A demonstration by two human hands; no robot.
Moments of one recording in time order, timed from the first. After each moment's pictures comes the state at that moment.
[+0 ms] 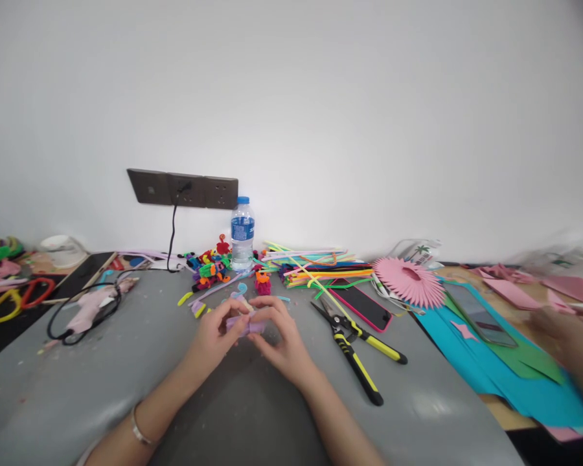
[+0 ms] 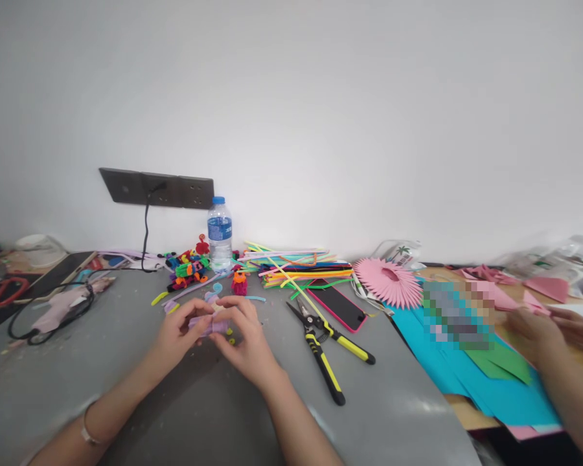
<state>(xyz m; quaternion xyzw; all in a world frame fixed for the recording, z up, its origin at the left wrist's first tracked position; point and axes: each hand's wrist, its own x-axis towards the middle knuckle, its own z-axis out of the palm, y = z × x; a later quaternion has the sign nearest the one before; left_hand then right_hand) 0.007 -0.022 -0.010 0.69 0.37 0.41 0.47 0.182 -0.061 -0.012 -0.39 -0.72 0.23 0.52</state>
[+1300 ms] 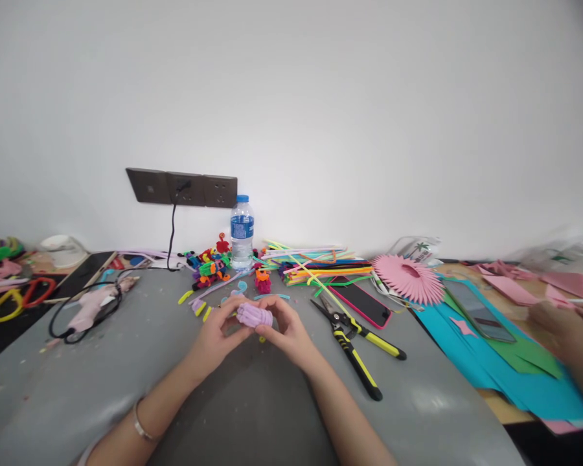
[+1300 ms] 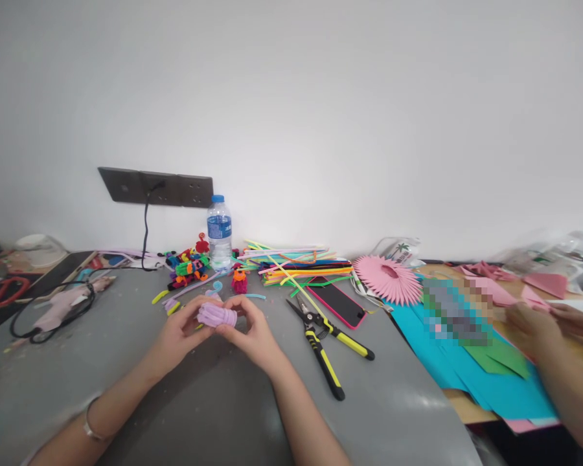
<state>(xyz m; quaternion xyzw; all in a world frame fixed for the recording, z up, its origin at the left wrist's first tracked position) 0.010 -0.022 -0.006 0.67 0.29 0.45 0.51 0.191 -0.051 -0.022 -0.37 -0.62 0.42 0.55</state>
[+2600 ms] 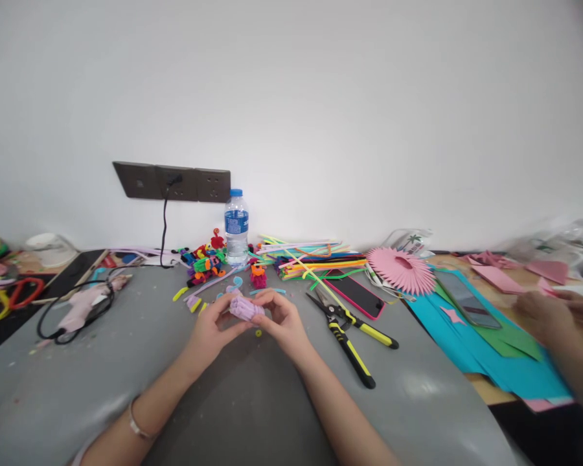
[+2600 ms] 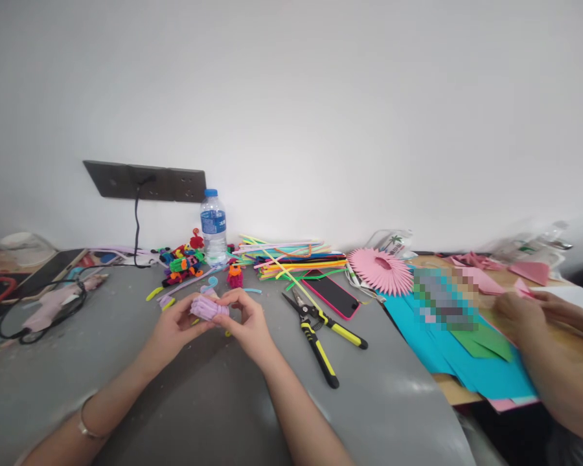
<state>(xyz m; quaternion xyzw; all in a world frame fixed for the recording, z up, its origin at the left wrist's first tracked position) 0.012 -0.021 -0.008 0.65 0.34 0.43 0.53 0.184 -0.045 -0.026 -0.38 -0.56 0.41 0.62</state>
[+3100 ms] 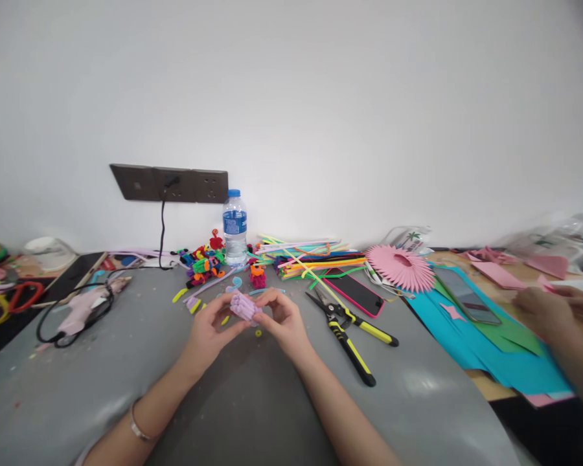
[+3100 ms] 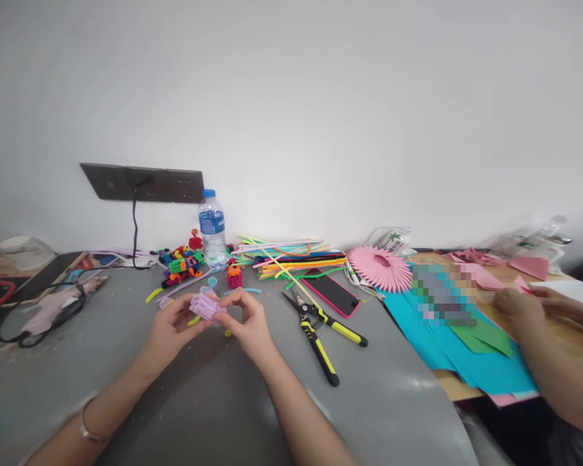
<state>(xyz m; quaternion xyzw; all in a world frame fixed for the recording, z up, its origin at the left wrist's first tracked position) 0.012 -0.022 -0.011 0.62 0.34 0.48 0.52 0.181 -0.045 -0.026 -0.37 -0.55 0.38 0.65</state>
